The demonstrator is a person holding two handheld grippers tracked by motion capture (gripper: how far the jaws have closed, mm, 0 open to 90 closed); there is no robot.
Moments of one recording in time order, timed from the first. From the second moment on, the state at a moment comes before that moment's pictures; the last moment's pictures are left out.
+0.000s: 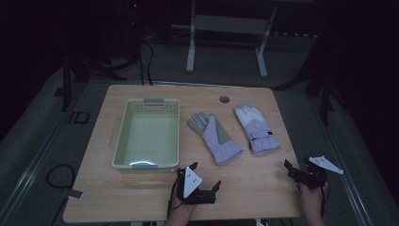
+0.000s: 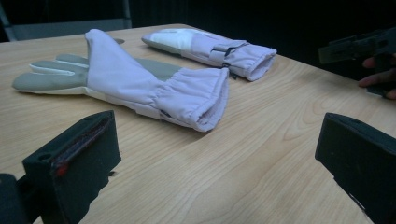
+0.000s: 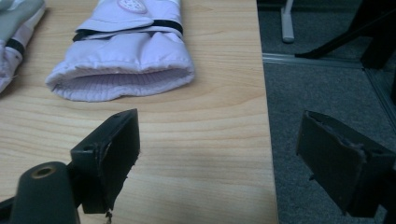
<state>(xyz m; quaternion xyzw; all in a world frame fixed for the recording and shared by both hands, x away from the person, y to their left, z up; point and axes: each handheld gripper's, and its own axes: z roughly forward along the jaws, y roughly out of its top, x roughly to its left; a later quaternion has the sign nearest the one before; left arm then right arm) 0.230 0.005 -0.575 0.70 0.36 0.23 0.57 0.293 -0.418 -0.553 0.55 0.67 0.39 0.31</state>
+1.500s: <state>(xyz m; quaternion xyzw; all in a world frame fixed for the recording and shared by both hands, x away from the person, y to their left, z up) 0.225 0.004 -0.575 0.70 0.35 0.24 0.57 0.326 -0.379 -0.489 0.52 0.73 0.37 0.24</state>
